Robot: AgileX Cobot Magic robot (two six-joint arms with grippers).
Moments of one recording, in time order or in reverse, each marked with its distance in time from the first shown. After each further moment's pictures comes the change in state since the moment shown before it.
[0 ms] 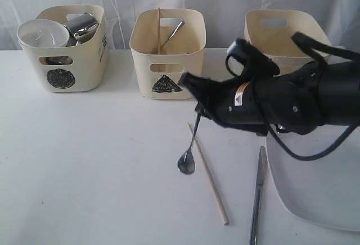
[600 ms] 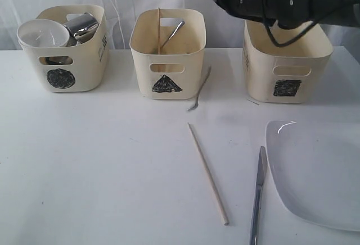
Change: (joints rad) left arm 0.000 0.000 0.000 0.000 0.000 0.000; right arm -0.204 0.186 -0.527 -0.006 -0.064 -0.218
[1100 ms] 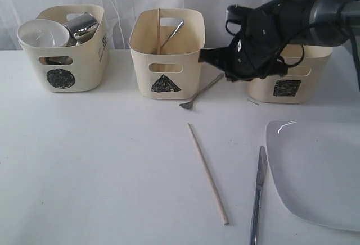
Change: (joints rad) left arm 0.000 0.000 0.000 0.000 0.000 0.000; right arm 0.009 0.148 -0.042 -0.187 0.531 -0.070
